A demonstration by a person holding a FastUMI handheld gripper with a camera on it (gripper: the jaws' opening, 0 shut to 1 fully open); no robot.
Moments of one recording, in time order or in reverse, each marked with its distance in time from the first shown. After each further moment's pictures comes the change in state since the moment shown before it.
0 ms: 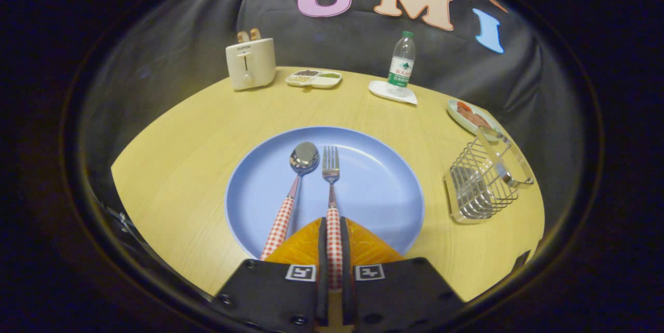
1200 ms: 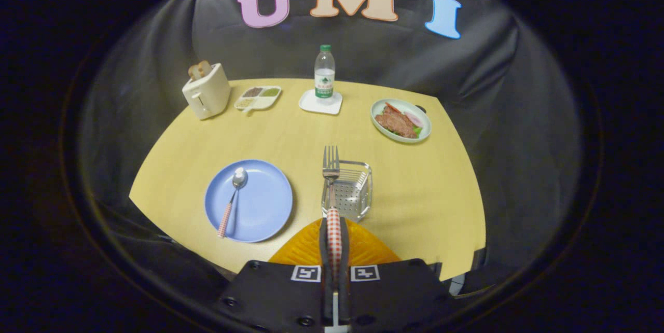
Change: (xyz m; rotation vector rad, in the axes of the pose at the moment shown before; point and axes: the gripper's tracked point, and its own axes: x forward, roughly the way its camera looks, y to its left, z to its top) arm -0.108 -0.183 0.069 0.102 0.210 -0.028
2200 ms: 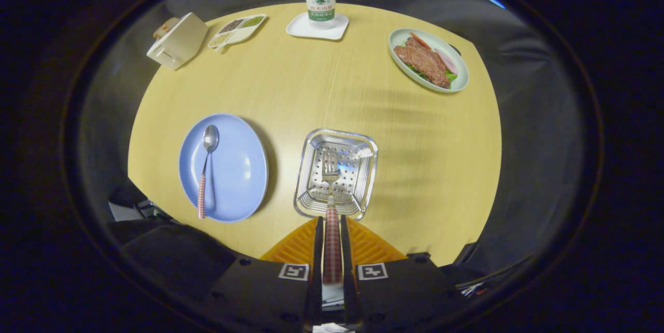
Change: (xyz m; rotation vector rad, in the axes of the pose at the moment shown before) arm 0.065 -0.014 -0.002 -0.054 0.484 0.046
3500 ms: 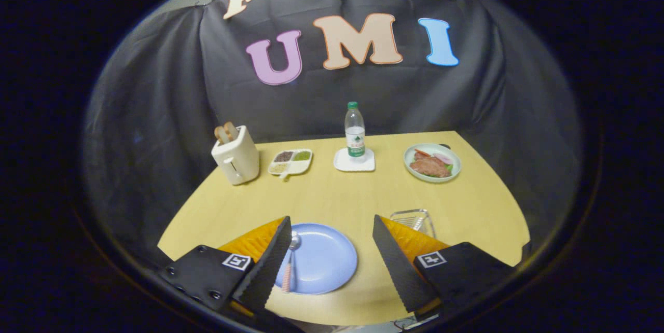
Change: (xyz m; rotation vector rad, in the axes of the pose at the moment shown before) arm -0.098 0.134 0.034 0.205 -0.946 0.118
